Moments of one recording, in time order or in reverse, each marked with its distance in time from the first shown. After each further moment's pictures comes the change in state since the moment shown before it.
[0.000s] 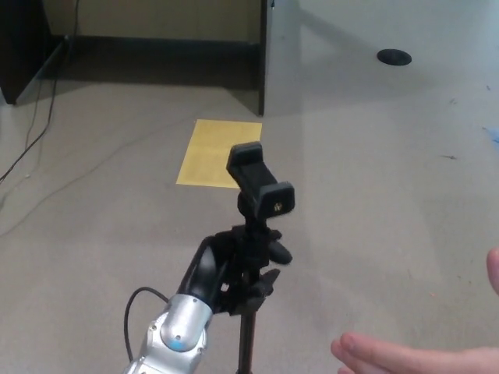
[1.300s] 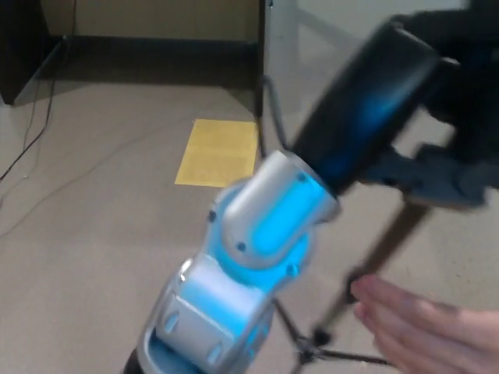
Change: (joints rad) left_arm -0.287 -0.097 -0.290 -1.092 -0.163 0.568 -0.195; right_arm 0.014 -0.016 0.009 -0.002 -0.007 0.015 -0.004
